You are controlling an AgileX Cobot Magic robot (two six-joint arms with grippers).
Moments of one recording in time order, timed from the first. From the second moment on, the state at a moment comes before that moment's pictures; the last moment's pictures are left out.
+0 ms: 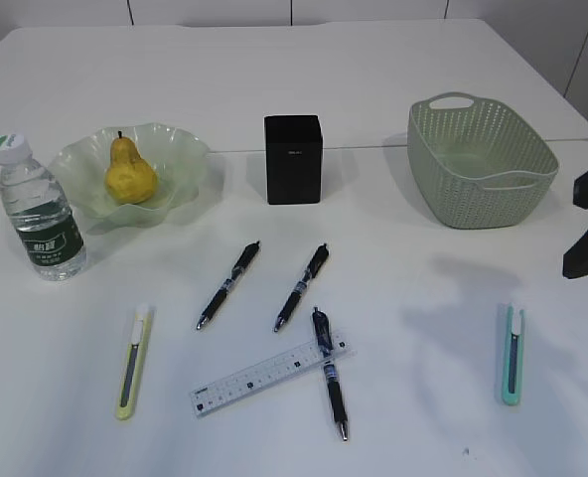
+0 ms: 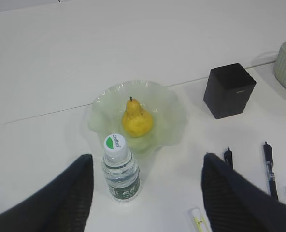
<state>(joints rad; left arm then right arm) -0.12 0.96 -1.07 -0.11 0.66 0.10 -0.01 1.25 -0.85 0.32 0.85 0.15</state>
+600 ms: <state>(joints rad) -0.12 0.96 -1.07 -0.11 0.67 0.10 0.08 1.64 -1.05 0.19 0.85 0.32</state>
